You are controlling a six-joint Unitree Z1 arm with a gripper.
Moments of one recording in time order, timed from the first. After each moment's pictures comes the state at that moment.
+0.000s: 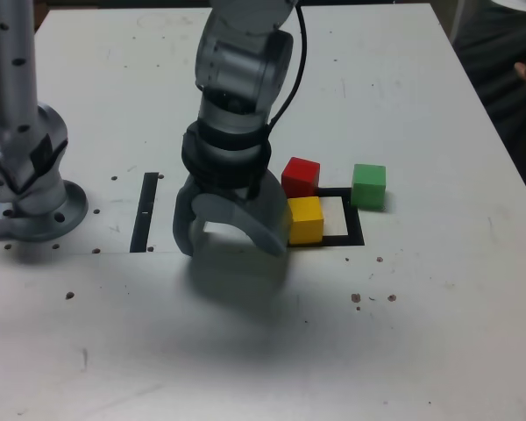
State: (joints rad) arm -0.29 1.87 -1.09 1.01 -0.02 -0.09
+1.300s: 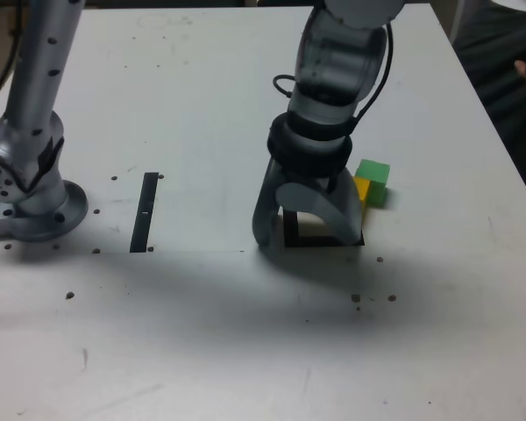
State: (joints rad) arm -0.14 2.08 -1.39 1.09 0.00 0.07
